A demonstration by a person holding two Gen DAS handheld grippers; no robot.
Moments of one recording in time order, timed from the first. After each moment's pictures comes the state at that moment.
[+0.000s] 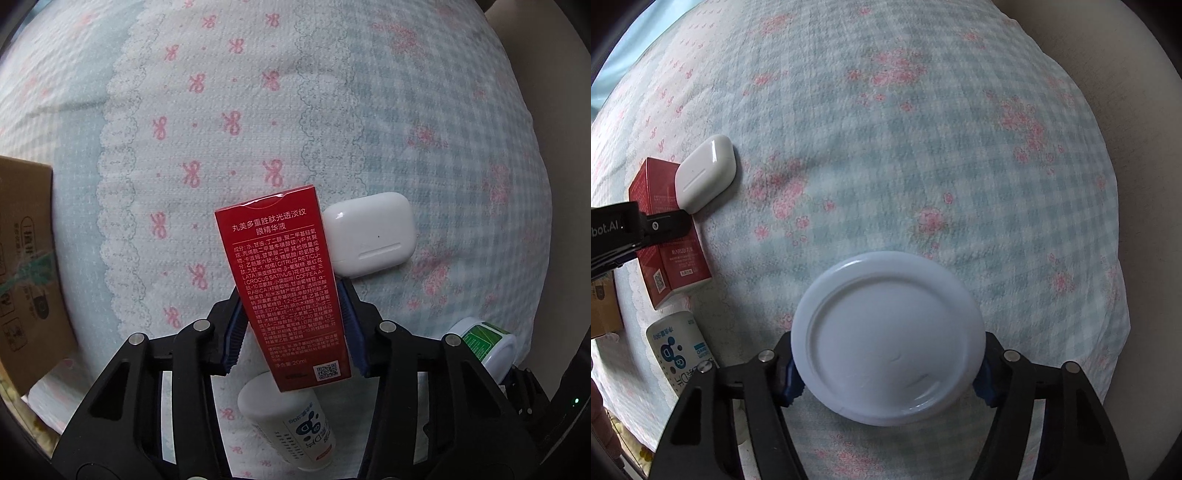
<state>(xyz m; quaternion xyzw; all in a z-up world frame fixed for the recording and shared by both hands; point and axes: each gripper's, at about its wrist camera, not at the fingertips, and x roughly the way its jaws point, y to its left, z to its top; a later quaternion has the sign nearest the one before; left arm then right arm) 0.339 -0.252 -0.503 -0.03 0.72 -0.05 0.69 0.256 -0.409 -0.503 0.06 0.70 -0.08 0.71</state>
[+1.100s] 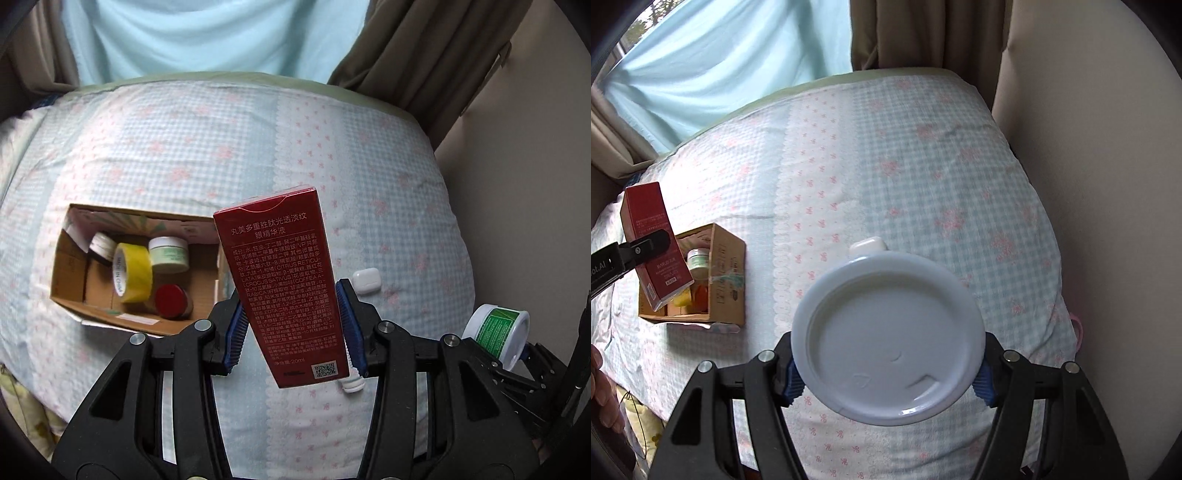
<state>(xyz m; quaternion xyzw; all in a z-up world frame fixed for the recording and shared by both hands) 0.248 -0.082 -0.222 -0.09 0.54 -0.04 0.84 0.209 -0.323 -0.265 0.04 0.56 0.00 0.82</state>
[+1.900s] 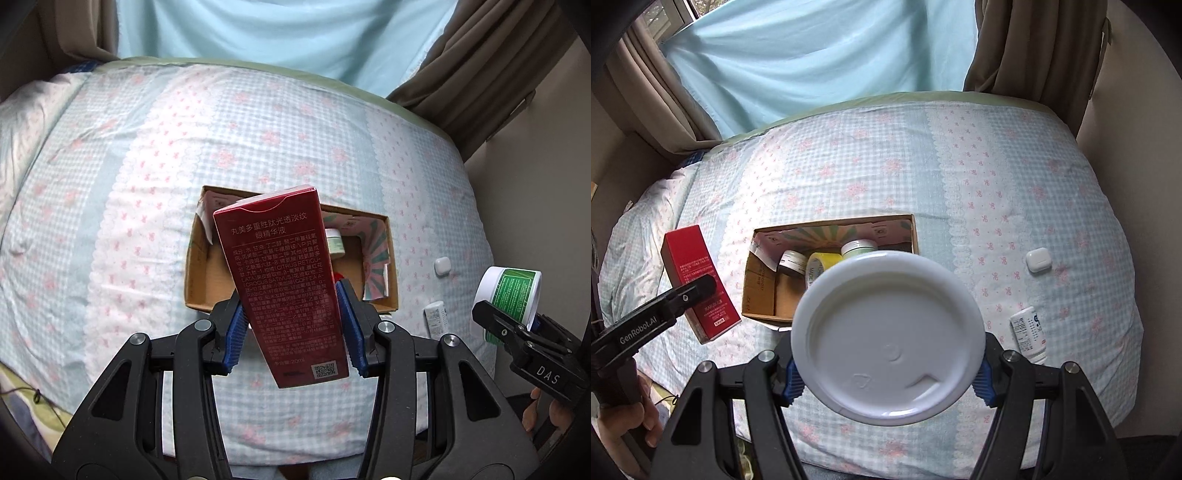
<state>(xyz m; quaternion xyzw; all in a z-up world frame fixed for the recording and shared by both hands) 0.217 0.213 -0.231 -0.12 0.55 -0.06 0.82 0.201 -0.042 -0.230 0.06 0.55 0.04 0.83</state>
